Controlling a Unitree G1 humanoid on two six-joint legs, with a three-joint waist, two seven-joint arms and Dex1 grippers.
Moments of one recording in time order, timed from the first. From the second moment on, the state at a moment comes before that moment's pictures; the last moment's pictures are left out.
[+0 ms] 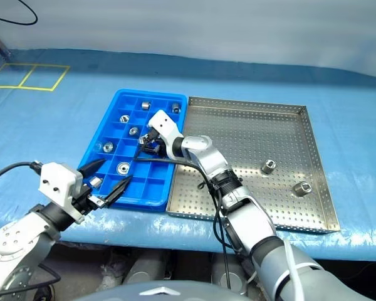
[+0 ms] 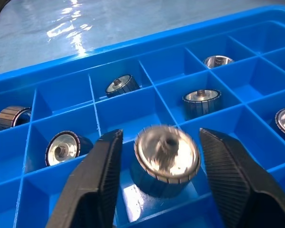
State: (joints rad) left arm 0.33 0.52 0.25 -0.91 -0.44 0.67 -0.40; right arm -0.85 0.05 0.27 0.67 0.09 0.25 0.71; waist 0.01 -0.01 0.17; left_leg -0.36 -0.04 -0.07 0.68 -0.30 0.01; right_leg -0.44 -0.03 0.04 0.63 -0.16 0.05
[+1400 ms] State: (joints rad) left arm -0.24 0.45 -0.18 -0.45 -0.30 0.49 -0.58; right arm -0.21 -0.28 -0.14 -0.20 0.13 0.77 0.30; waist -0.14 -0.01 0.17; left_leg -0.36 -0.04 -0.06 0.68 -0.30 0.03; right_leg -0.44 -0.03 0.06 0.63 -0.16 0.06
